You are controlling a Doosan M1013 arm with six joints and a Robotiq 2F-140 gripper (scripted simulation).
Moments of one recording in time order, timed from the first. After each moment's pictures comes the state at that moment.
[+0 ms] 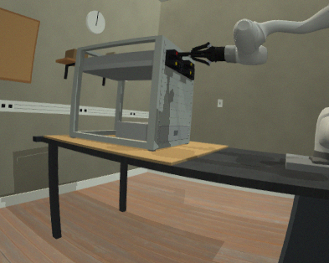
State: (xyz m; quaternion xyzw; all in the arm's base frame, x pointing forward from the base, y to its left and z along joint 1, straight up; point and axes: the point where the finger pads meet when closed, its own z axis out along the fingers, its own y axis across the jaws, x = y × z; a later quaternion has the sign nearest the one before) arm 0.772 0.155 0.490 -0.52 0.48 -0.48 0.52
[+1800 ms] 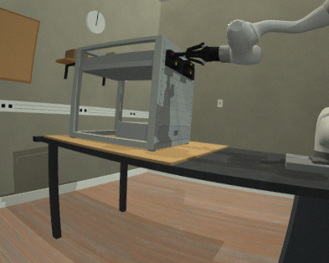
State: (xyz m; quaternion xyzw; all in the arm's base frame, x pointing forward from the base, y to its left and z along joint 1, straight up) arm 0.801 0.157 0.490 -0.52 0.48 -0.48 0.52
